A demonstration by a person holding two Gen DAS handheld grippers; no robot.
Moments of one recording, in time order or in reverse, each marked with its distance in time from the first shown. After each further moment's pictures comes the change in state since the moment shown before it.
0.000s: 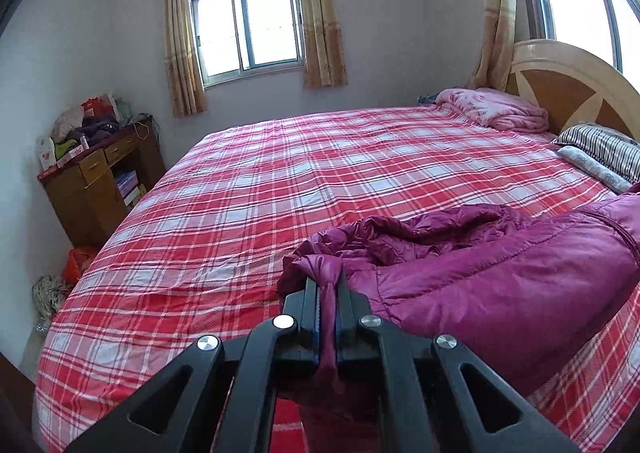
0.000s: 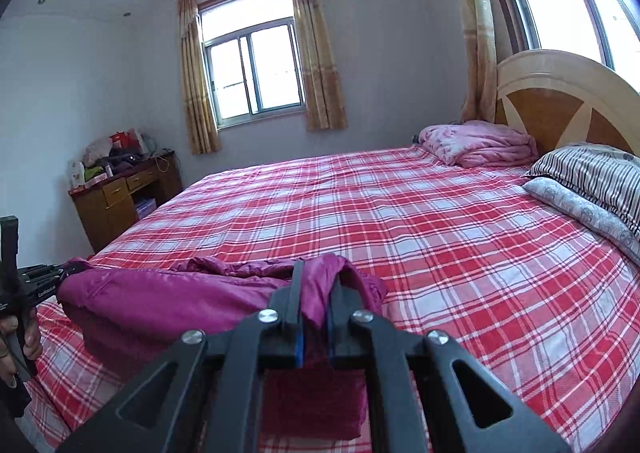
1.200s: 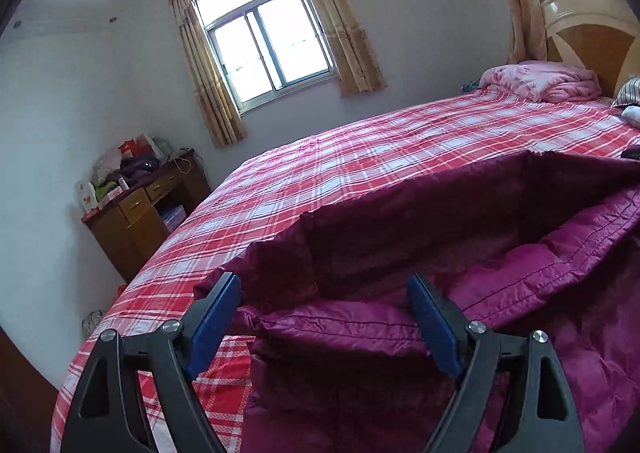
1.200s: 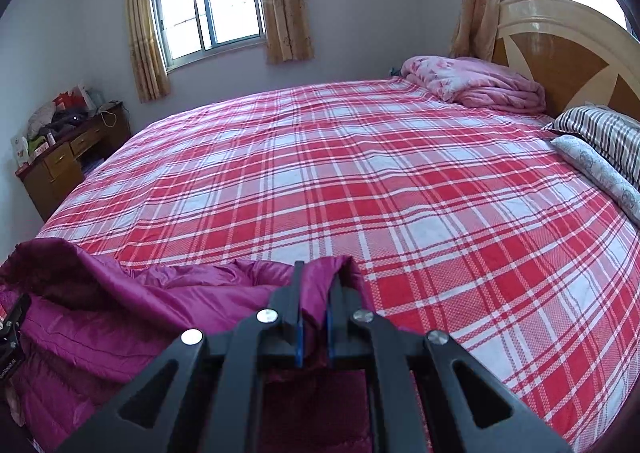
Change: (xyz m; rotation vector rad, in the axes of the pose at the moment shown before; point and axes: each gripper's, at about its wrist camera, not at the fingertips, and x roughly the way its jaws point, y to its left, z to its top) left arm 0.130 -0.069 0.018 0.115 -0.062 0.287; right arm 0.204 -0.022 0.009 0.053 0.242 -0.120
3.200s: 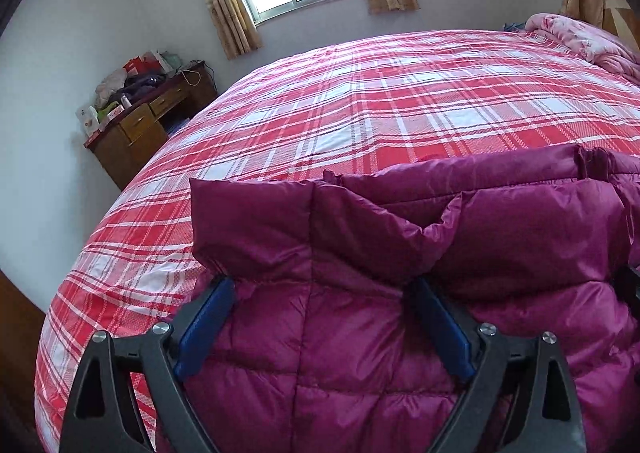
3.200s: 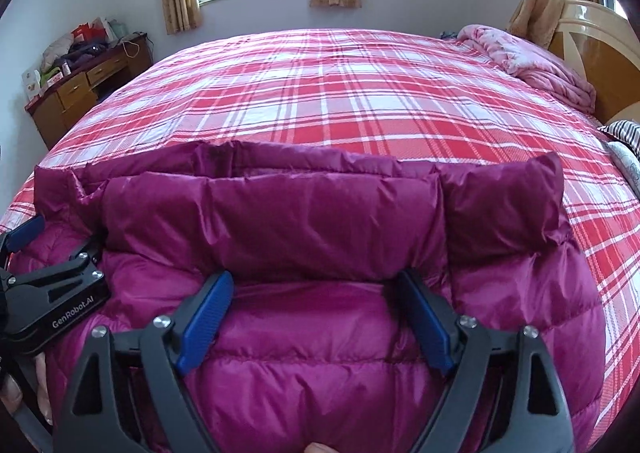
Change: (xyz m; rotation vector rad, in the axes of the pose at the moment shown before) left arm 0.108 -0.033 -0.011 -0.094 0.326 0.045; right arm 0.066 0.103 -0.047 -0.144 0.195 0.034
